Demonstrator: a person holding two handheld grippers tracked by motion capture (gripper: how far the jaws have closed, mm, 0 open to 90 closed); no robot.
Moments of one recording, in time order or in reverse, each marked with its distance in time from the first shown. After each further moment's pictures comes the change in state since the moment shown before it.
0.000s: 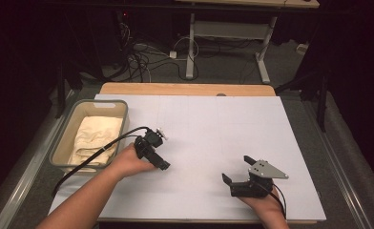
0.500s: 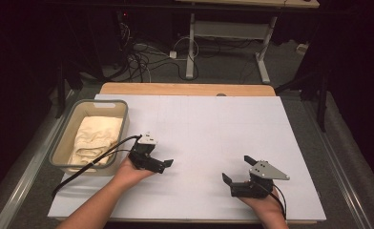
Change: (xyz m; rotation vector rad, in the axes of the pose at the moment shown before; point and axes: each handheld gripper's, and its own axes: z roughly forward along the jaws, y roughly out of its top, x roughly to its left) left arm -0.005 -0.044 0.009 -0.504 -0.018 0.010; right arm 0.001 -0.001 -0.001 -0.024 0.002 0.009
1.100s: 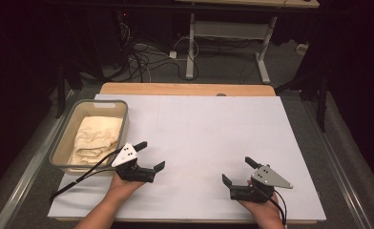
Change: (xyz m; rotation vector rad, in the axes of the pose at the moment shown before) left arm -0.011 -0.039 -0.031 -0.369 0.007 0.036; right arm 0.011 -0.002 -0.010 -0.097 -0.031 0.019
